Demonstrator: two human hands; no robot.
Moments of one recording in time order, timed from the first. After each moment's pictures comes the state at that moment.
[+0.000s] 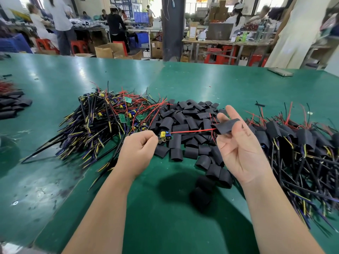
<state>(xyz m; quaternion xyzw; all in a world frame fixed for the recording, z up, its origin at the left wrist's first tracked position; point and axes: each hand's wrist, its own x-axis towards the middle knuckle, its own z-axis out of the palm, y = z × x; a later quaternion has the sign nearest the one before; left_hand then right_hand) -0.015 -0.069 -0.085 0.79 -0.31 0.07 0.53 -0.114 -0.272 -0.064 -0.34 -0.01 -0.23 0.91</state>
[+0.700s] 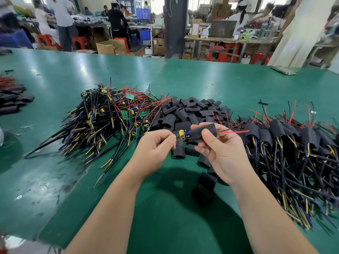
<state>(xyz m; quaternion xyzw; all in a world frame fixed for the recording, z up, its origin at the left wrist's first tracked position) -0.031 -0.084 -0.076 0.74 -0.36 -0.01 0.57 -0.104 -0.242 -0.073 -0.51 0.01 -0.18 0.84</state>
